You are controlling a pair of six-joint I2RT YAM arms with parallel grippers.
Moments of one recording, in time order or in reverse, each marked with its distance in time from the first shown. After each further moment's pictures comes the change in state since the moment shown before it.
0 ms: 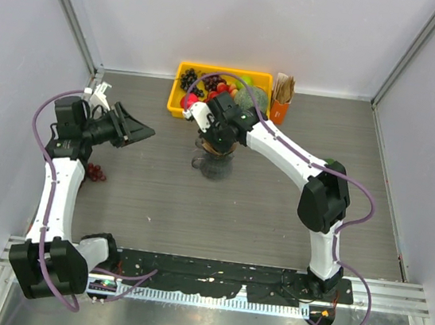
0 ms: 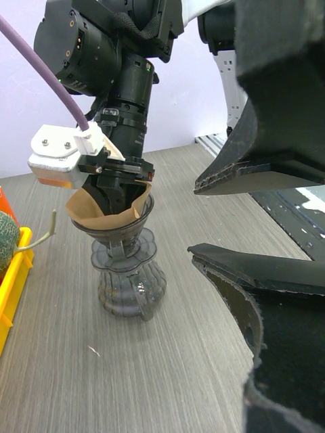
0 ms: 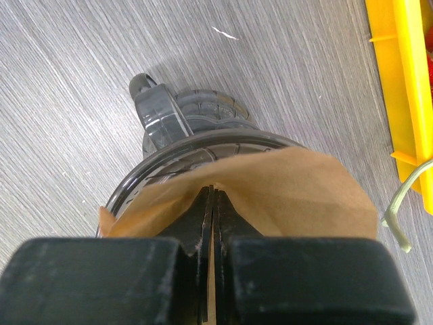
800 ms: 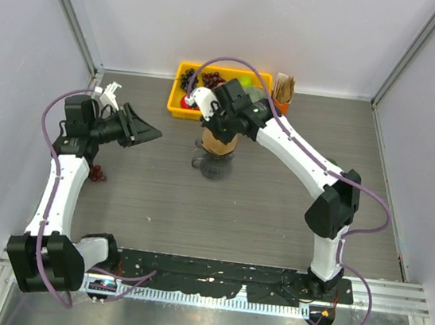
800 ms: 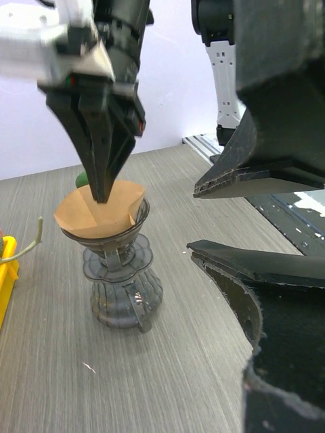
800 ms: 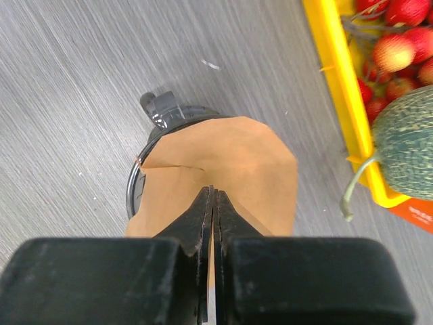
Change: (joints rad) left arm -0.072 0.031 -0.007 0.042 -0.010 -0.005; right arm 0.000 -0.060 0.097 -0.061 -0.011 -0.010
